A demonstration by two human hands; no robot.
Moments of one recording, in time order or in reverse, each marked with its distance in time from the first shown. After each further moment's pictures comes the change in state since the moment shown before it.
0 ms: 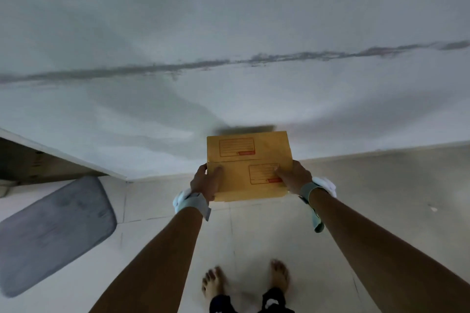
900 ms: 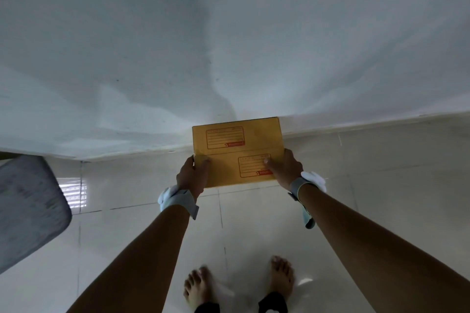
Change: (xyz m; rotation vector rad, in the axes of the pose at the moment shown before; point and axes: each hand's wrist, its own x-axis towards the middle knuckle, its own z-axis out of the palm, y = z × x) left_hand 0.218 -0.116 0.132 0.133 0.051 -0.040; right_hand 0.221 0.120 0.148 0.073 -0.040 0.076
